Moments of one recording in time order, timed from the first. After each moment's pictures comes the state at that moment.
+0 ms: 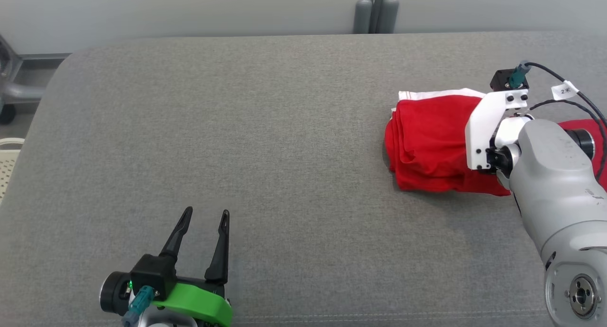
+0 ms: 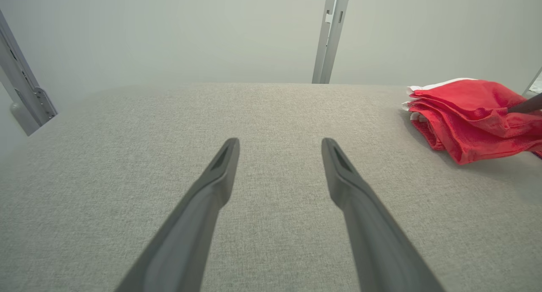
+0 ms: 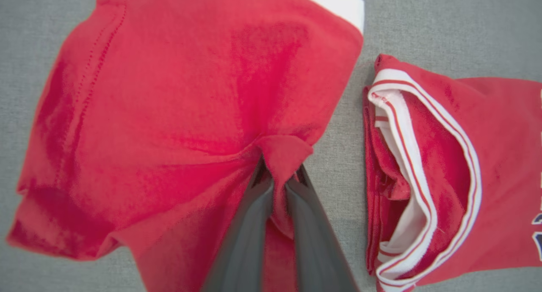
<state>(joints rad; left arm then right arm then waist) -0.05 0.07 -0.19 0.23 -0.19 -0.10 -0.26 -1.03 -0.11 -0.31 1.29 -0.29 0.13 0.51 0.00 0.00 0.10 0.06</state>
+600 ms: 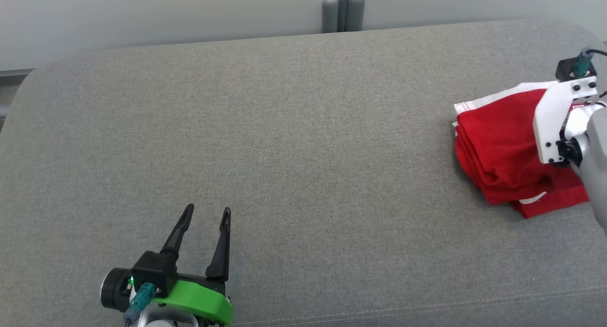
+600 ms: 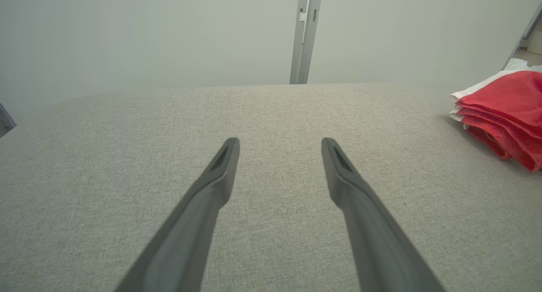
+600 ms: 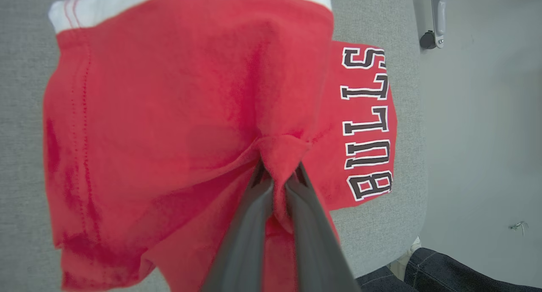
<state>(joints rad) -0.06 0.07 -0.19 0.23 -0.18 -0.11 -0.26 -1.04 -0.34 0.08 1.27 -0.05 0.13 0.56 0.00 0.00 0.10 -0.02</state>
